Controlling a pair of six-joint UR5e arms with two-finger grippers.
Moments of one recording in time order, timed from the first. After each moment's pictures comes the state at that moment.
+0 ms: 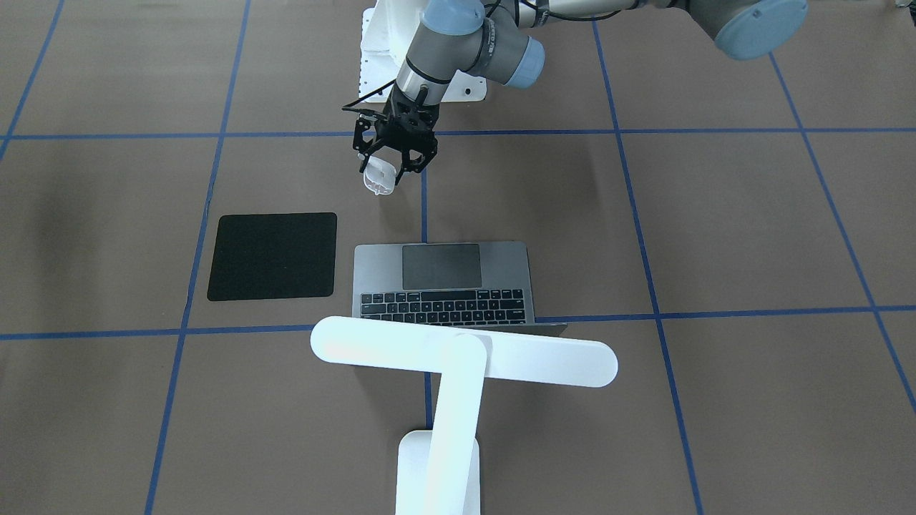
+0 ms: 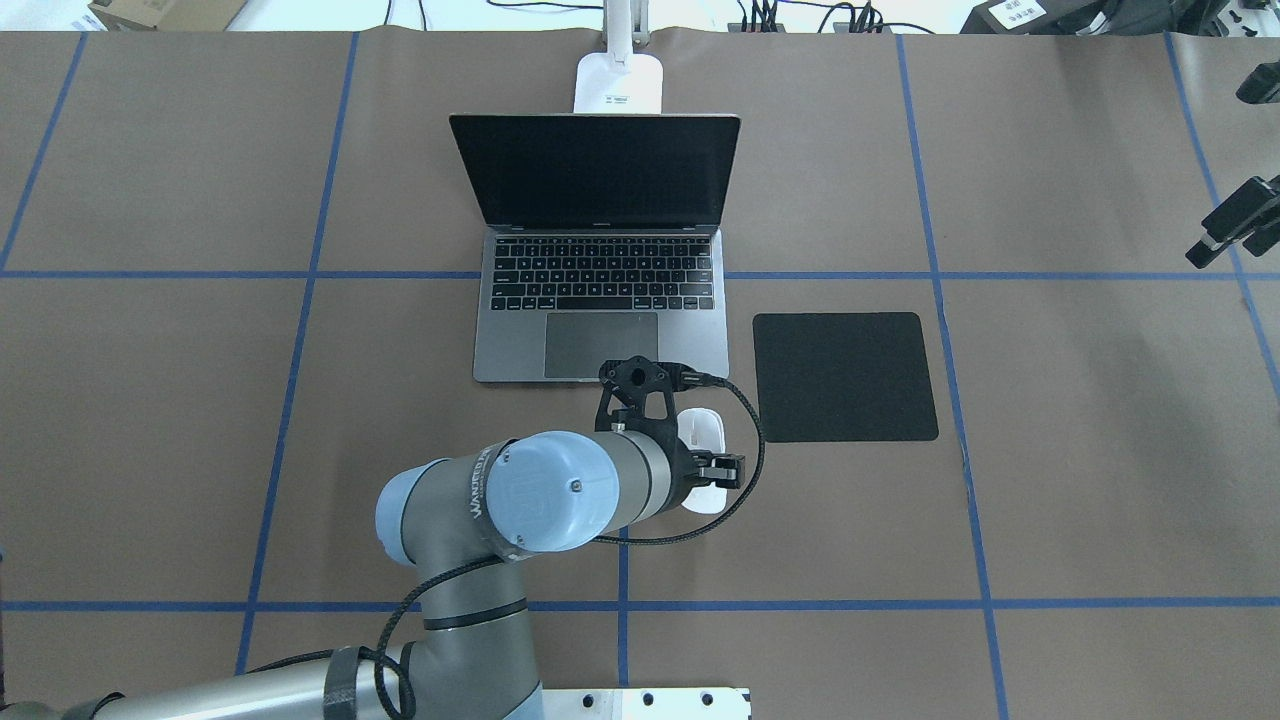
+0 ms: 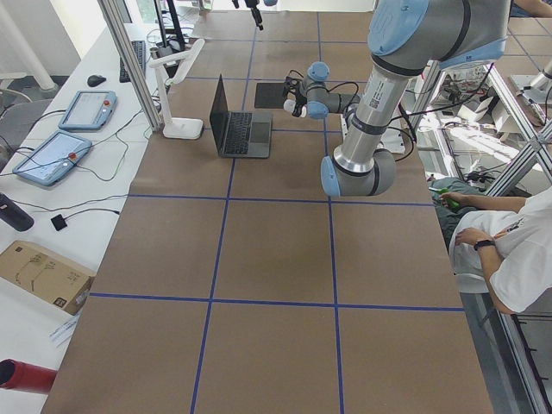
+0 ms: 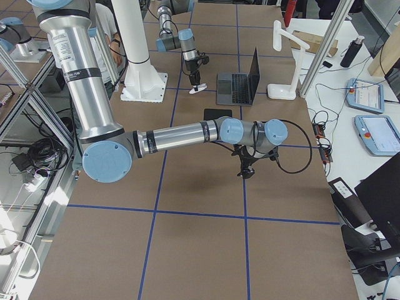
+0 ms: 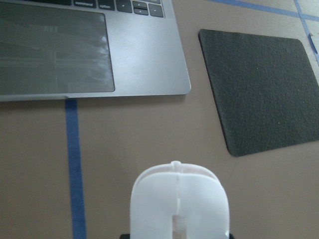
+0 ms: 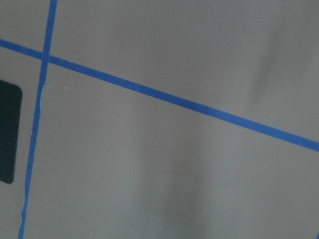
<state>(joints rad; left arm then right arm) -0.27 -2.34 -1.53 -2.10 -1.54 -1.29 1.34 -1.30 1.50 -1.90 2.52 -0.25</state>
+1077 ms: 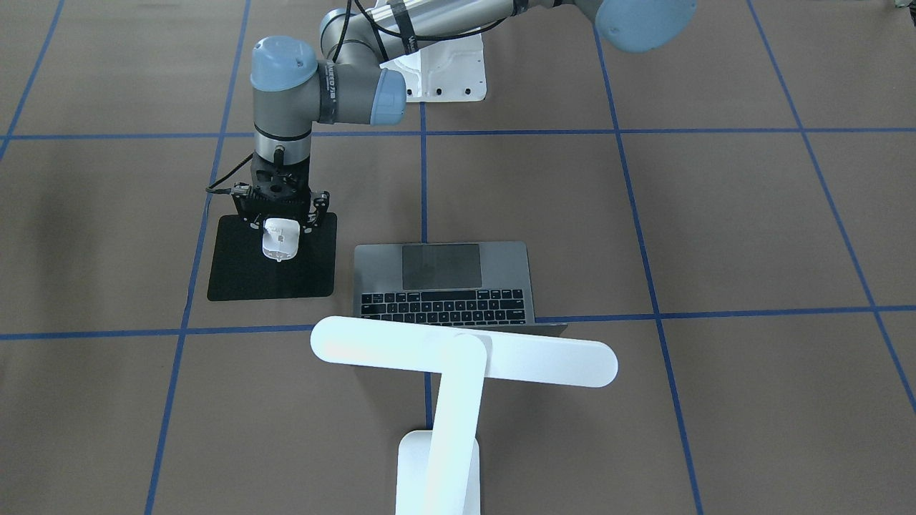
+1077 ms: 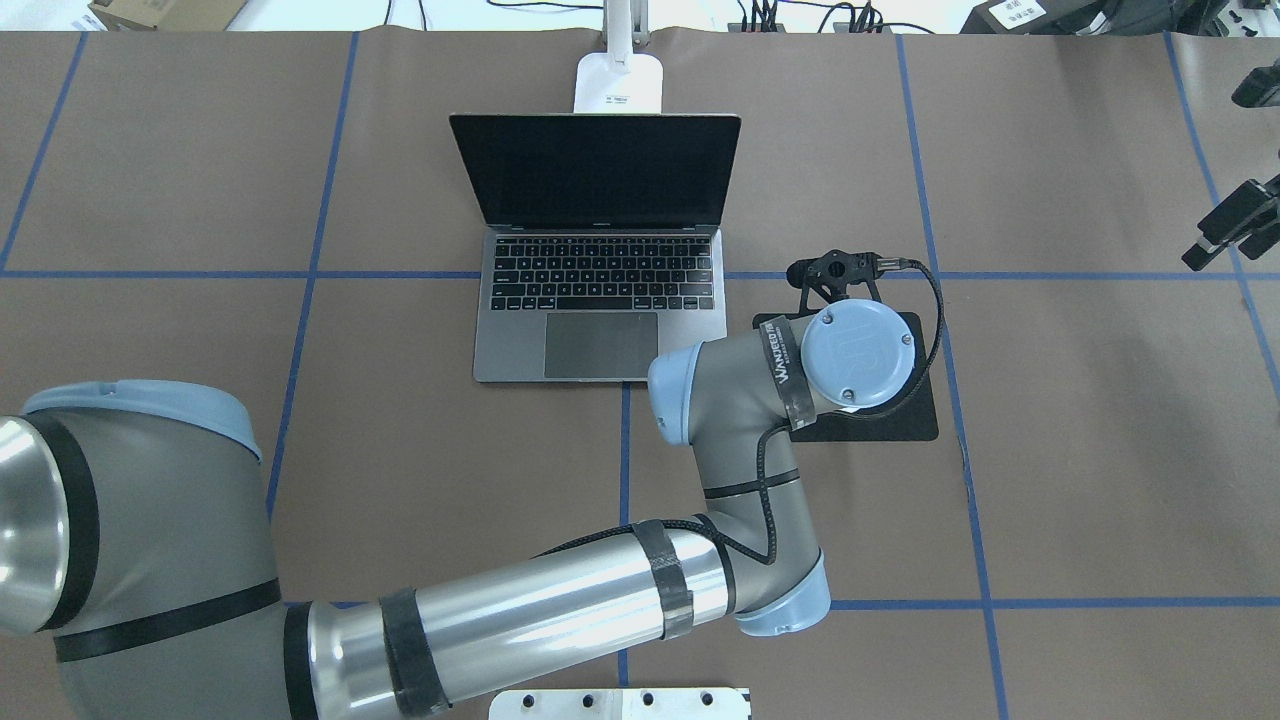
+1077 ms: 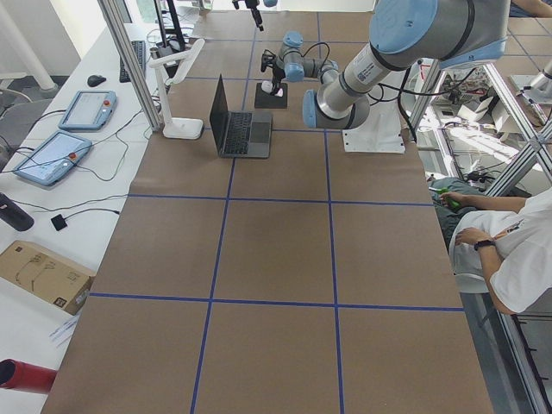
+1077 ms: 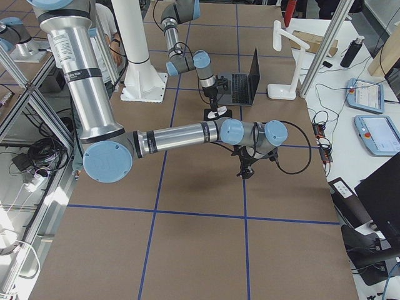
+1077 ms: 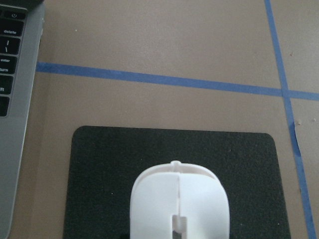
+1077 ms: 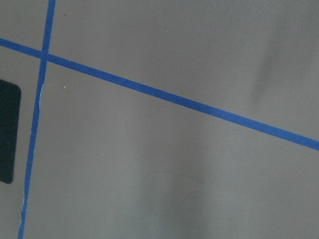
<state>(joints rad) -0.34 -2.91 -0.79 -2.07 -1.54 -1.41 1.33 -1.30 1.49 -1.90 2.53 -0.25</state>
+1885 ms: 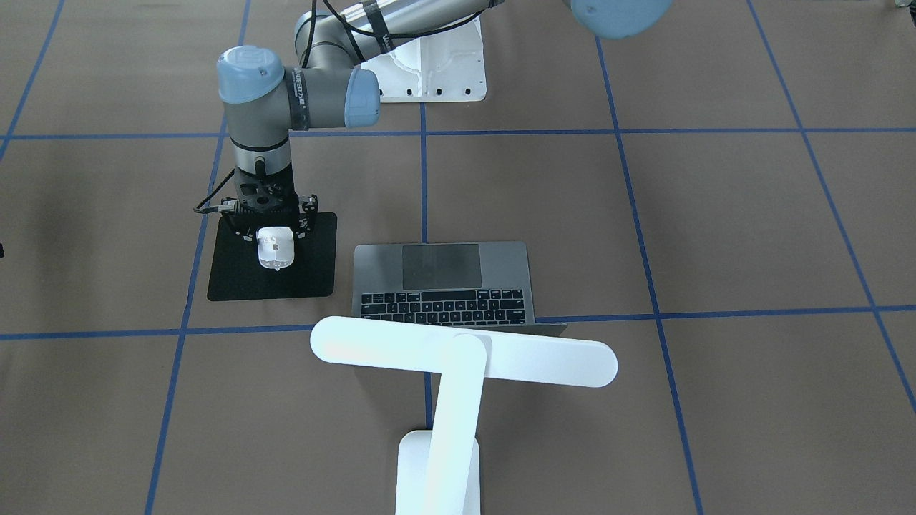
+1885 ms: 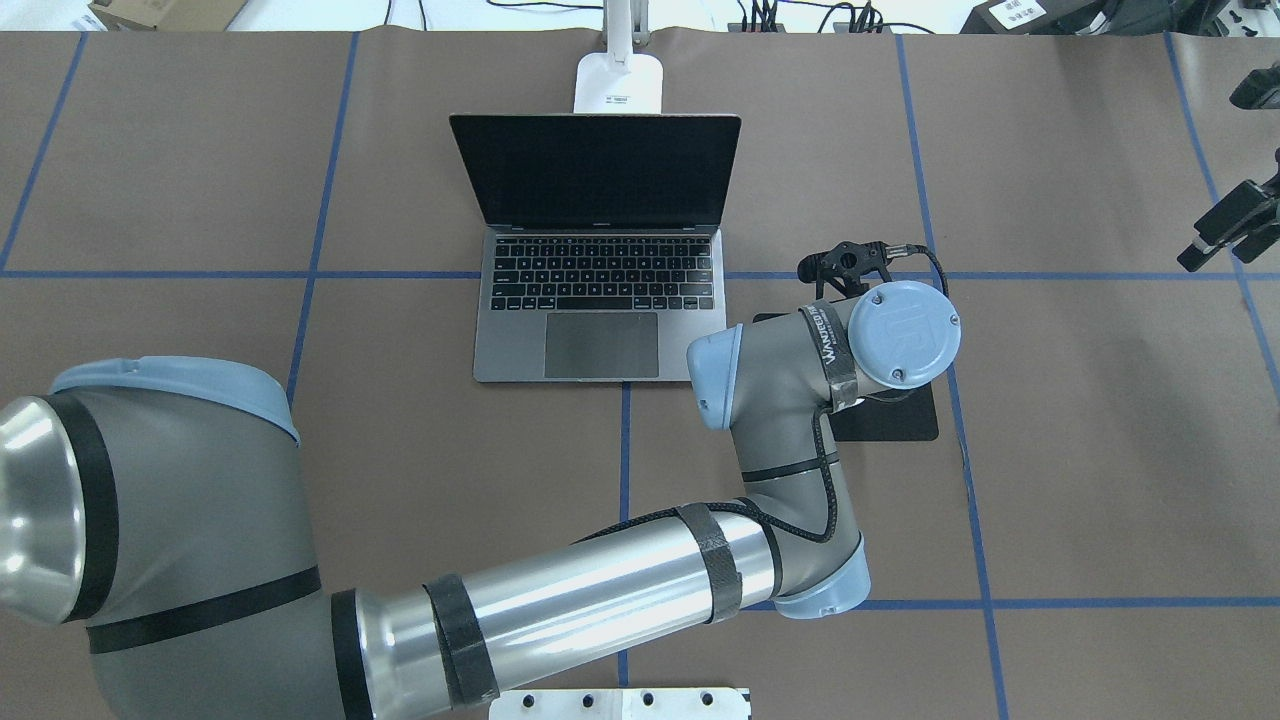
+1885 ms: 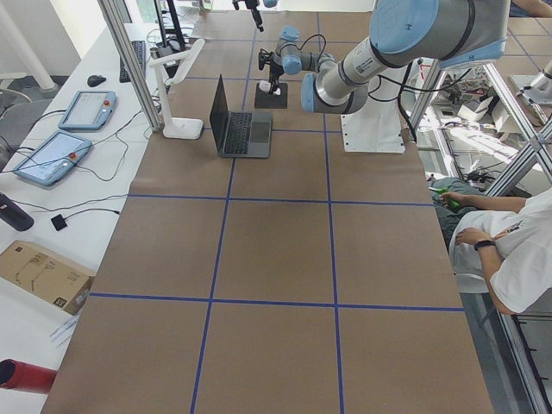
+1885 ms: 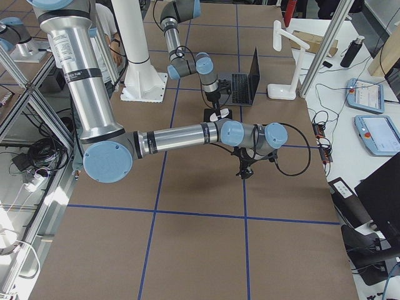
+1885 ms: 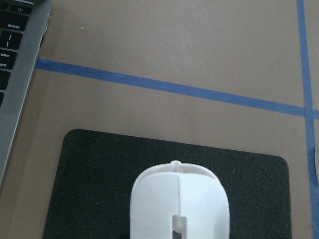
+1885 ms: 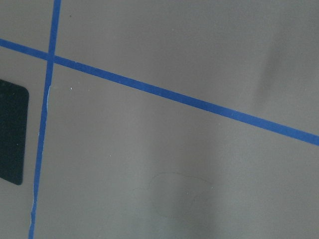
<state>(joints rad) -0.35 -3.00 -0.66 -2.03 -1.54 -1.51 1.33 -1.30 1.48 -1.90 2.56 -0.25</state>
